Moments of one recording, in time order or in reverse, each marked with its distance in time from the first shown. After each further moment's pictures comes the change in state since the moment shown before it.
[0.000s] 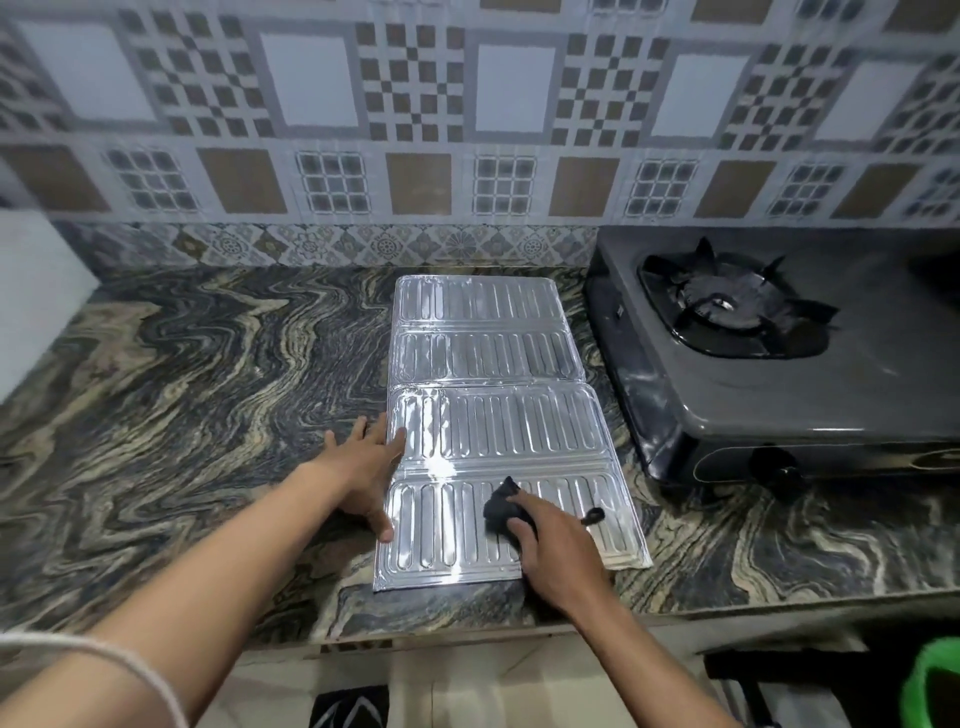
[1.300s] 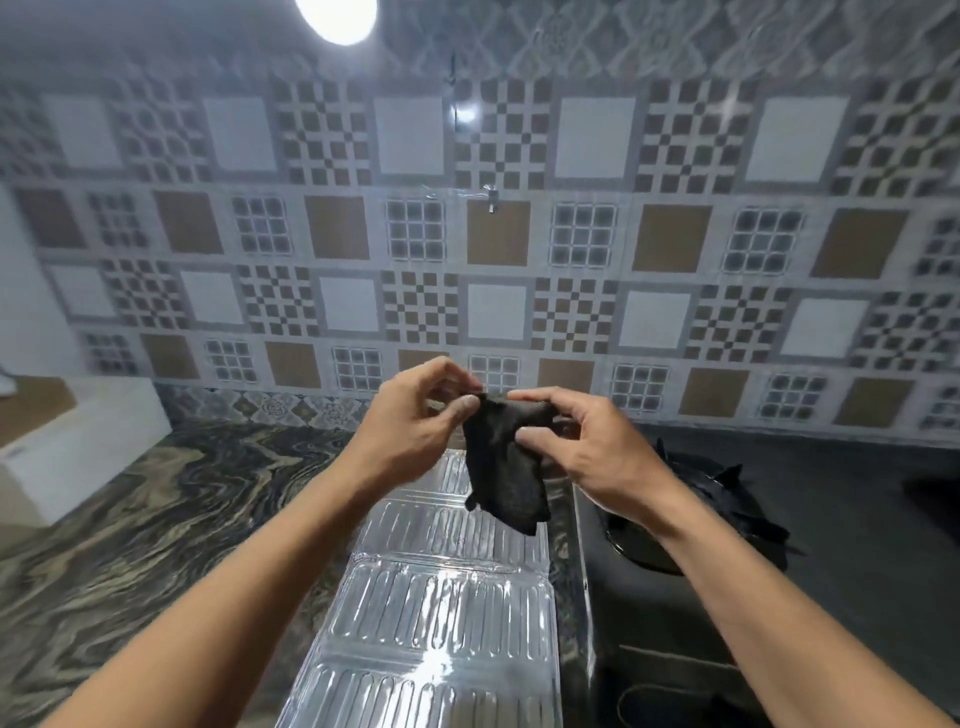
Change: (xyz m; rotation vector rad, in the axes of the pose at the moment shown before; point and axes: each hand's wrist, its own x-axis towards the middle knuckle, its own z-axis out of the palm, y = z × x) left_hand -0.112 0.173 -0.222 -0.835 1.195 0.481; right_hand 0.113 -0.083 -0.311 0.568 -0.126 -0.542
